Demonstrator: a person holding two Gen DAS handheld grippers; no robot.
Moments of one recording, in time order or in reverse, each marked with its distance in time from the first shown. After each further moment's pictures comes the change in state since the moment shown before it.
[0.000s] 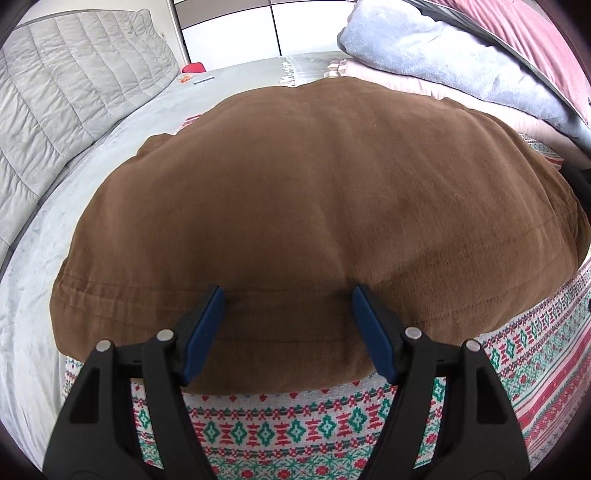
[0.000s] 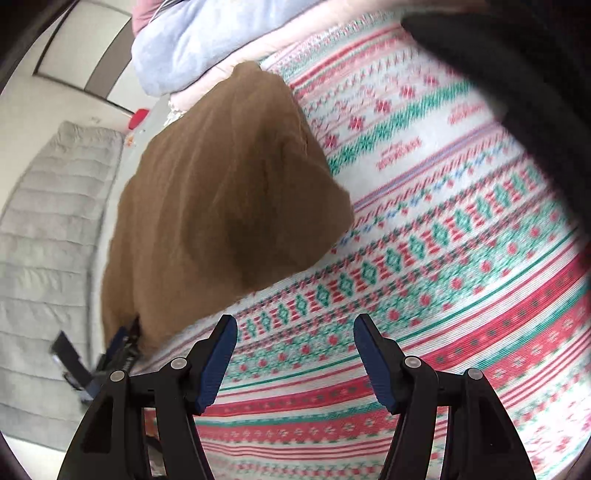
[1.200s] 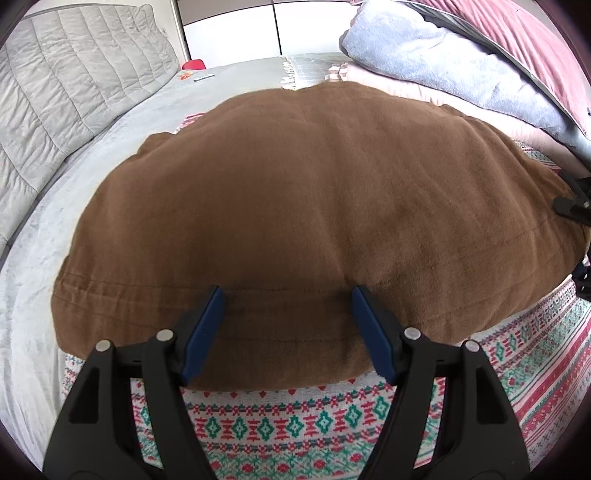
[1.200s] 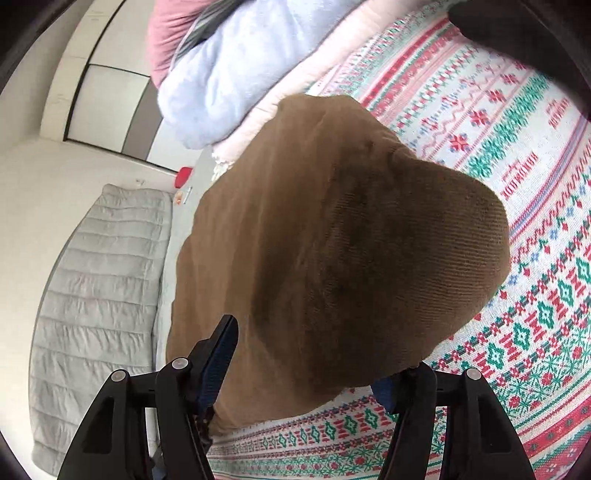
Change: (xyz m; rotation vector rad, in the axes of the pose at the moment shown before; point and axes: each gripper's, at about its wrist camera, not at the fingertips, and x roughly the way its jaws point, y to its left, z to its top) left arm -0.010 0.002 0.005 -0.020 0.000 -0.025; right arm 0.034 0.033 0.021 0.130 -0.188 0.255
